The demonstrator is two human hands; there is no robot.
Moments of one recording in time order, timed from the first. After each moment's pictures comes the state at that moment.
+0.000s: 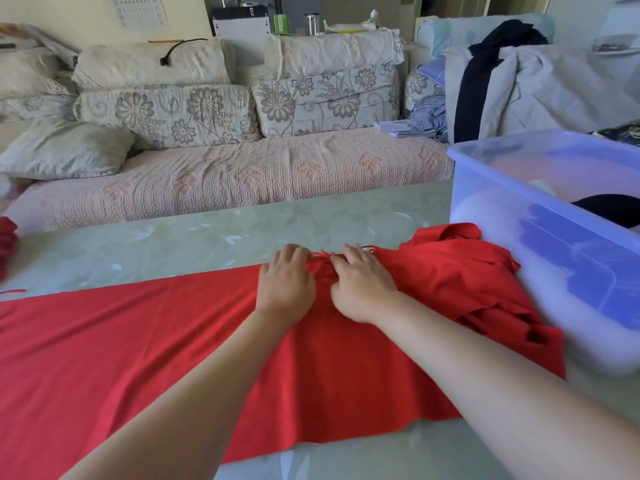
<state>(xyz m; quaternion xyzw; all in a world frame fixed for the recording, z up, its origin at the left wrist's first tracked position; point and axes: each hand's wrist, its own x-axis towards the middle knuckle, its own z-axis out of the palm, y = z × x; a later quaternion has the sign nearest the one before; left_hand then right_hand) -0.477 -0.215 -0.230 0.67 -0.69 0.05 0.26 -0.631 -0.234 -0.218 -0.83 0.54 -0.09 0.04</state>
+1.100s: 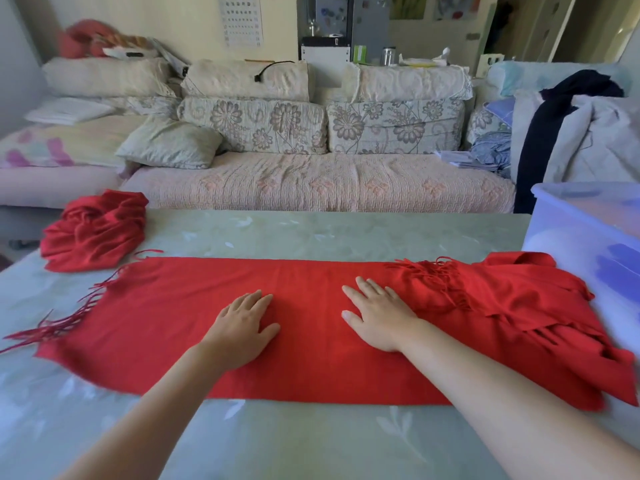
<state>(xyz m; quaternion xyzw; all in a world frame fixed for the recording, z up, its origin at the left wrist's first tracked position) -0.271 -0.038 -0.219 0.75 -0.65 -0.08 0.07 -0.527 -0.140 -0.207 -0.88 0.47 0.03 0.06</state>
